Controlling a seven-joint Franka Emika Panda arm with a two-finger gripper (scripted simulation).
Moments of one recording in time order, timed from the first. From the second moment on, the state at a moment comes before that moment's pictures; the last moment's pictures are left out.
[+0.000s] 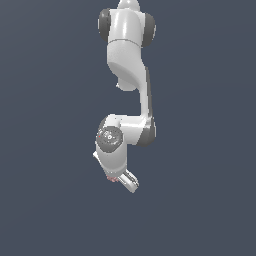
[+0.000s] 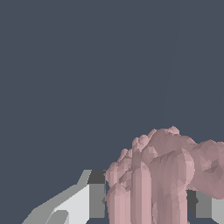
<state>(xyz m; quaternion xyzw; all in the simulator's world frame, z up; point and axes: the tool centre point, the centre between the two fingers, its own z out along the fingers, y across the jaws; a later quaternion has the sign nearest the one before) 0.117 -0.046 0.047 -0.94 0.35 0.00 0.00</state>
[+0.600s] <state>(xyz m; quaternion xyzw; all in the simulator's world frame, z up) 0.103 0.013 0.100 -0.94 0.35 0.00 0.00</state>
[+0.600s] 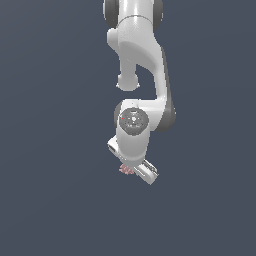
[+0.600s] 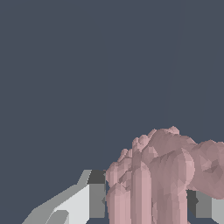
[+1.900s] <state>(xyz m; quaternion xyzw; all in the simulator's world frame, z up) 0.060 0.226 0.291 -0.94 0.35 0.00 0.00</state>
